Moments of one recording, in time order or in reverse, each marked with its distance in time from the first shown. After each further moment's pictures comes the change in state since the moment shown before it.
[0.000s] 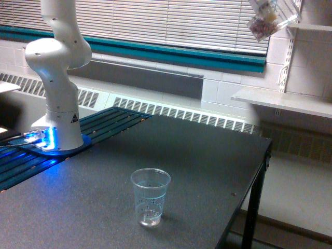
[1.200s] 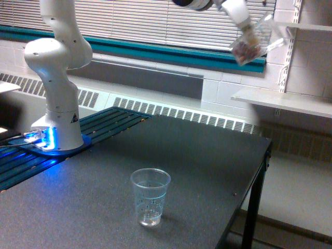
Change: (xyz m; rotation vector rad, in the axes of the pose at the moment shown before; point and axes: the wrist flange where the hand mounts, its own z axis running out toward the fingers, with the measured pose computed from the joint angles) arm 0.003 0.112 0.033 -0.097 0.003 0.045
